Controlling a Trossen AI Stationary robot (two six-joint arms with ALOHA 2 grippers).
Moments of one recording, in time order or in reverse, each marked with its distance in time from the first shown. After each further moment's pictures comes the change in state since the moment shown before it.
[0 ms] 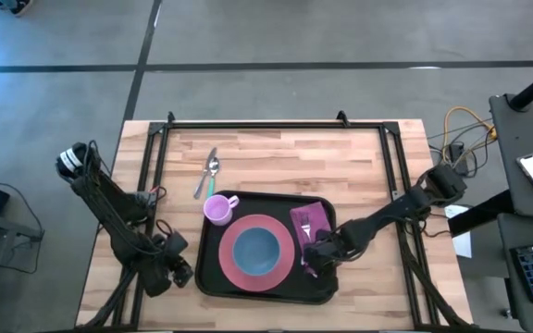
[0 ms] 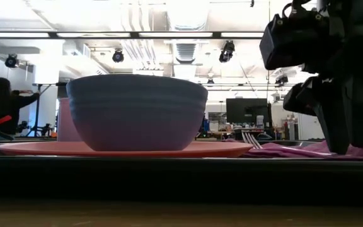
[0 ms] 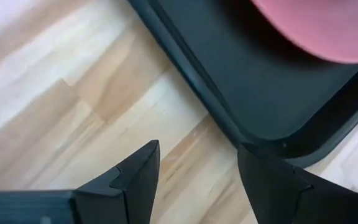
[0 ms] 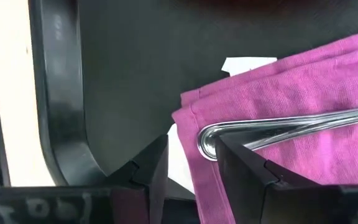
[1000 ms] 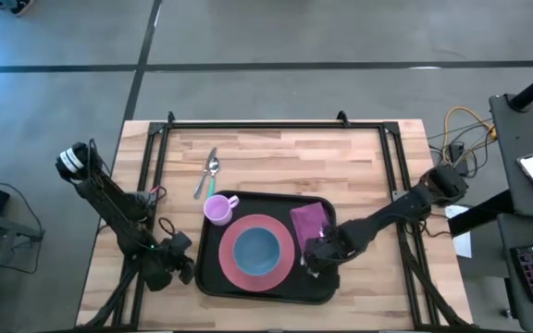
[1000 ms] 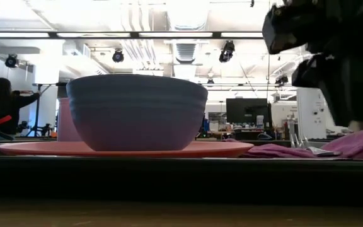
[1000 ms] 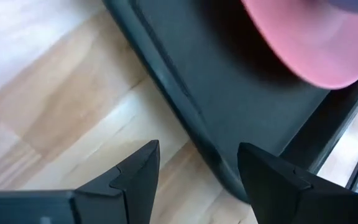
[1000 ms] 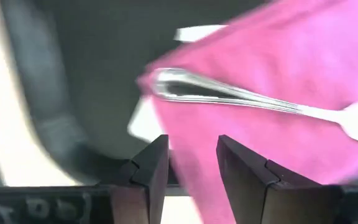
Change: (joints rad) left arm 0.003 0.001 -0.219 0.423 -0.102 -0.026; right arm 0.016 -0.007 0.148 -0.316 0.058 0.081
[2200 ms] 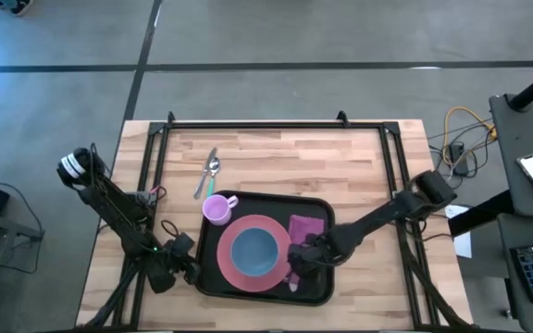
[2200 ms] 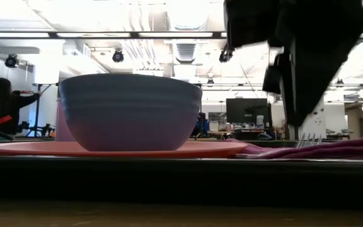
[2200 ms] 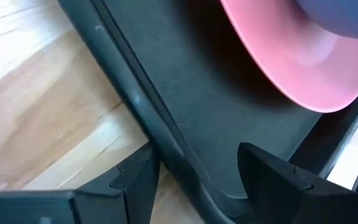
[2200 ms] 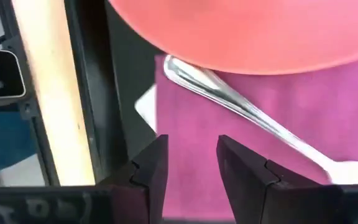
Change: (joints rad) left arm 0.015 0.079 -0.003 0.092 -0.044 0.003; right arm -0.024 0.128 0.099 0.224 -0.042 0.064
